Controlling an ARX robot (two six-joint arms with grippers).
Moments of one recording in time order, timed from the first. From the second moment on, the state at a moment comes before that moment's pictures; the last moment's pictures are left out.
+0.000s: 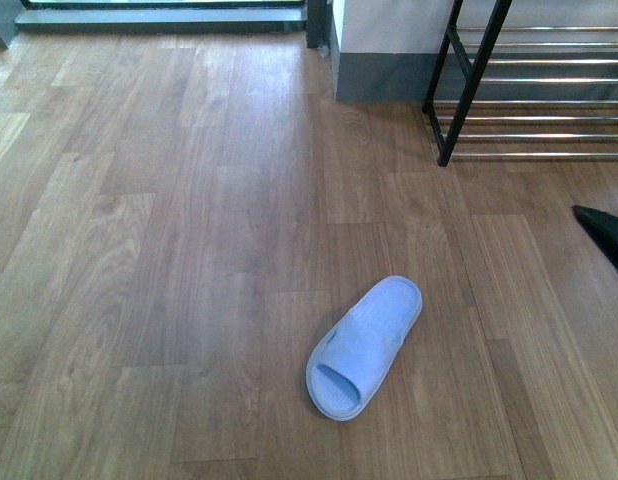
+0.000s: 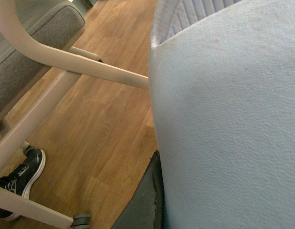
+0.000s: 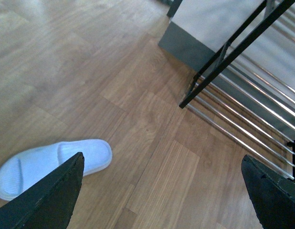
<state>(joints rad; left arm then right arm) 0.14 0.75 0.19 0.12 -0.44 0.22 0.00 1.52 0.27 0.83 -0.09 -0.53</state>
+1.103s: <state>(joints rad) 0.14 0.75 0.19 0.12 -0.44 0.22 0.21 2.83 1.02 0.87 -0.23 -0.82</state>
